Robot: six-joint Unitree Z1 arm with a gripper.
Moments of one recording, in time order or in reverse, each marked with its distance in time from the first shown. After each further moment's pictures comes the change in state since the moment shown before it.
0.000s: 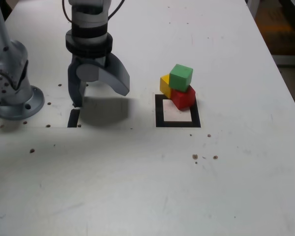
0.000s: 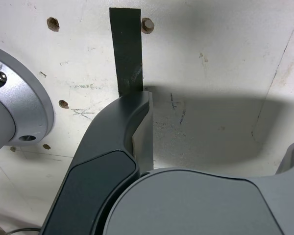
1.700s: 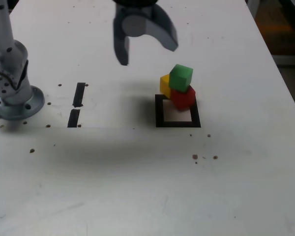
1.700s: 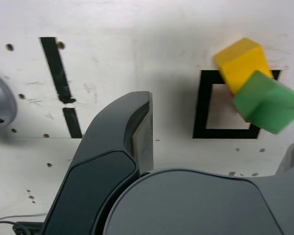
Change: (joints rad) arm 0.000 0.132 -0.616 0.385 0.084 0.040
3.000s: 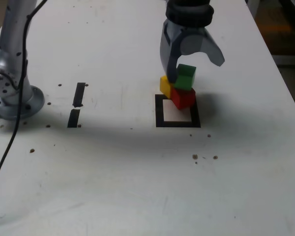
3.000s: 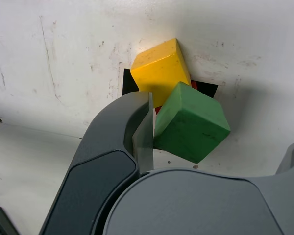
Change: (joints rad) arm 0.025 0.314 -0.268 0.003 -0.088 -0.158
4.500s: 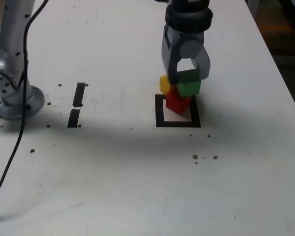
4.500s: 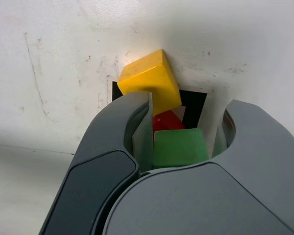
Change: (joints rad) arm -0.021 -0.028 0.068 -0.099 0.064 0.017
